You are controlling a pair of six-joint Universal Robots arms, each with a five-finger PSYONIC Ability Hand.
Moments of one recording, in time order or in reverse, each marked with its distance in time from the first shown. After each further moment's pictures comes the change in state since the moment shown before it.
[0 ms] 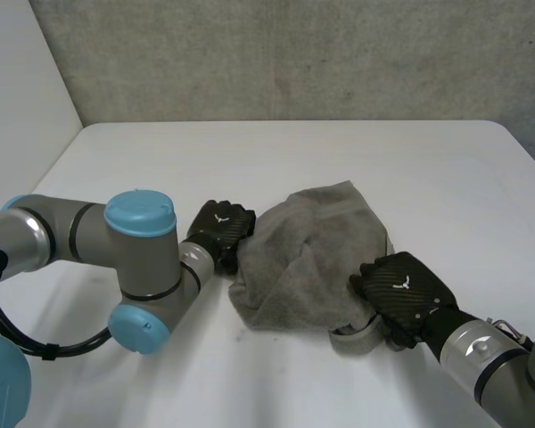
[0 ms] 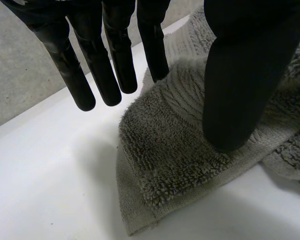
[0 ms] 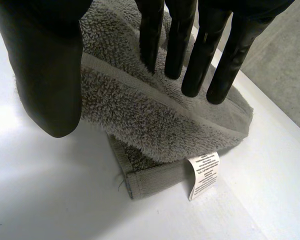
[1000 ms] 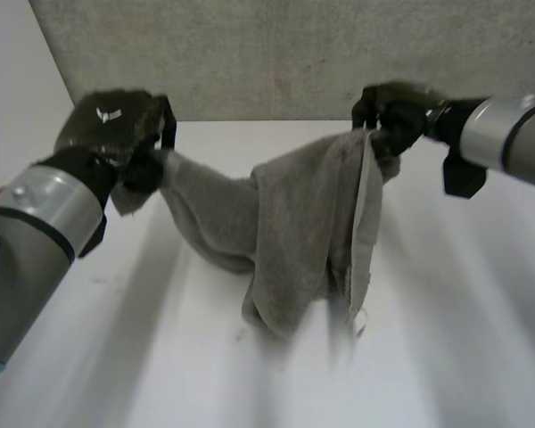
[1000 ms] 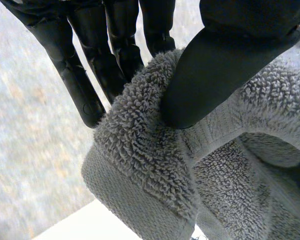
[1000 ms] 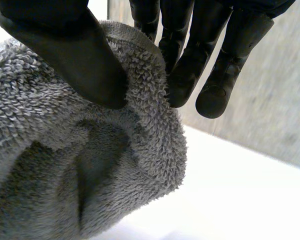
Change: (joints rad) left arm 0.075 0.770 -0.305 -0.179 -0.074 -0.098; right arm -0.039 0.397 -1.272 0.754 -0.160 0.596; left_hand 0.514 0.547 0.546 0.548 0.531; right_hand 0.720 0.729 0.757 0.777 0.731
